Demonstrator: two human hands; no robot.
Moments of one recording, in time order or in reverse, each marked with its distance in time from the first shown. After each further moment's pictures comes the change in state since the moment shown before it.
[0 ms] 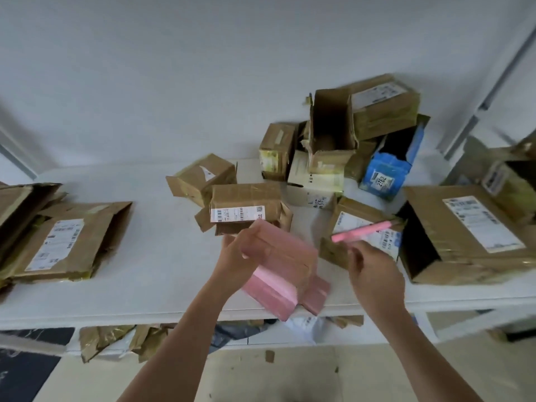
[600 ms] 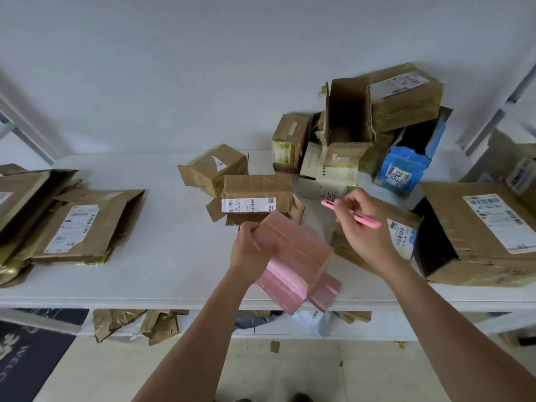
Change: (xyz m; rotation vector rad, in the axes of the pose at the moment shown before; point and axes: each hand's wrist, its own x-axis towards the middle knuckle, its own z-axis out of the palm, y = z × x) left_hand -0.004 0.007 0.012 -0.107 0.139 -0.180; right_hand 0.062 -0.035 -0.002 0.615 -0.064 -0.239
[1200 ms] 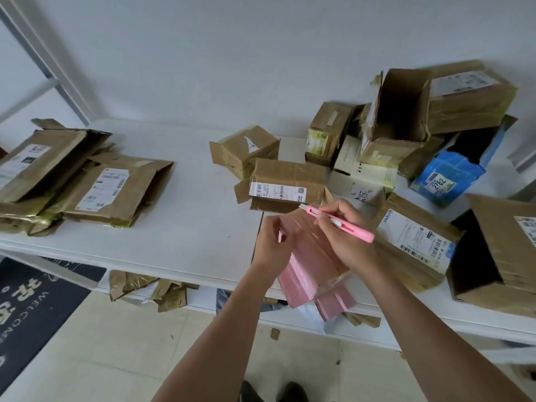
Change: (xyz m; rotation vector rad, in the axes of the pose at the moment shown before) left_hand -0.012 -0.011 0.011 -0.332 0.089 -0.033; right_hand -0.010 -0.006 0.073 0.253 -0.213 0.154
